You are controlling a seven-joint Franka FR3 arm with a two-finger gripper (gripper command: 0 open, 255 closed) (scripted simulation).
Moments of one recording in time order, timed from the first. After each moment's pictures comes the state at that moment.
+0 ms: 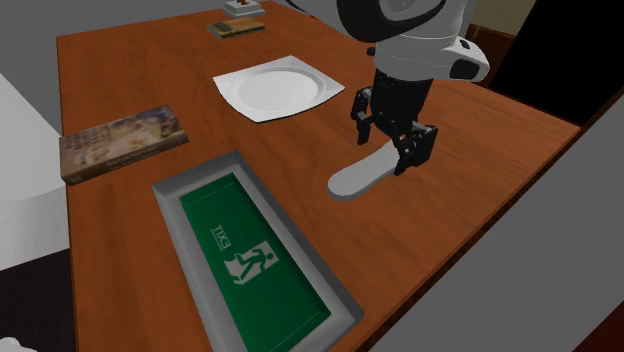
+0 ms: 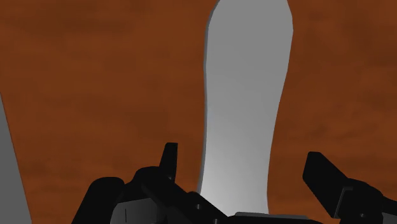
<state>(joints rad) 0.03 0.52 0.04 -1.53 0.00 2.05 -0.10</state>
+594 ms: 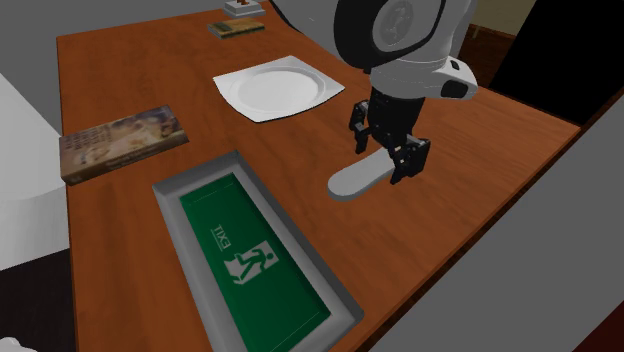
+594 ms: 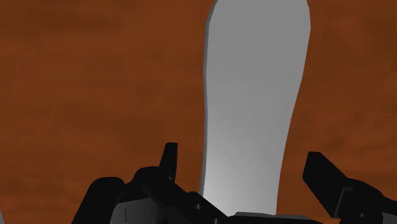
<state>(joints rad) 0.03 0.54 0.04 -1.56 0.00 2.10 -0.10</state>
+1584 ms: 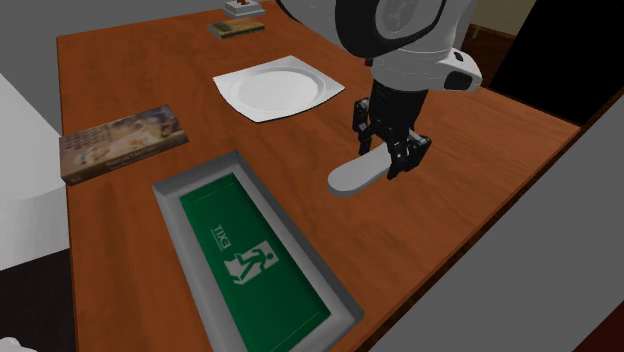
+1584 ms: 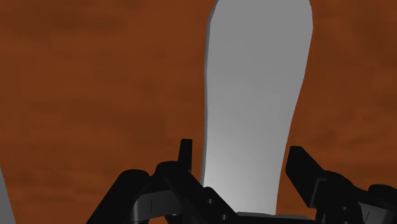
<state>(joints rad) 0.03 0.53 0.04 -1.54 0.00 2.08 -0.10</state>
